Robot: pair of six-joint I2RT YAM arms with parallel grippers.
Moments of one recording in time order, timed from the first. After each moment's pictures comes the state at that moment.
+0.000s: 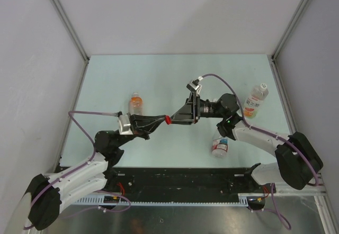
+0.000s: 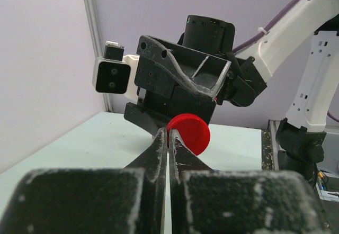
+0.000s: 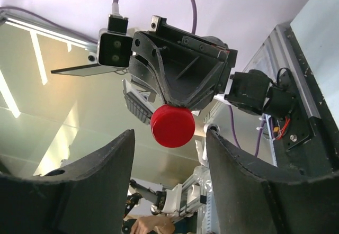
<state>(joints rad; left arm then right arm) -0.66 0.81 0.24 1.12 0.51 -0.22 0.66 1.34 0.72 0.91 -0.92 1.46</state>
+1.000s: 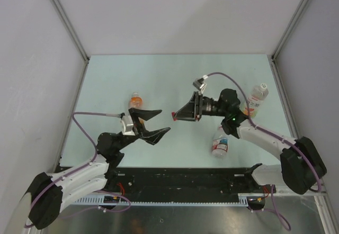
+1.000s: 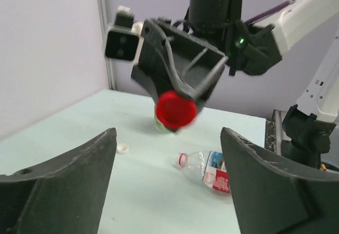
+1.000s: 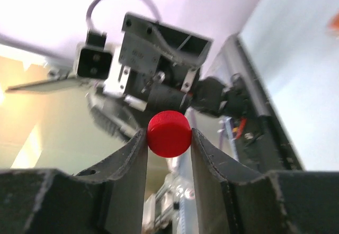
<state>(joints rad) -0.66 0.83 0.19 1.13 0.48 -0.23 0.63 1.32 0.73 0.73 -0.92 1.30</state>
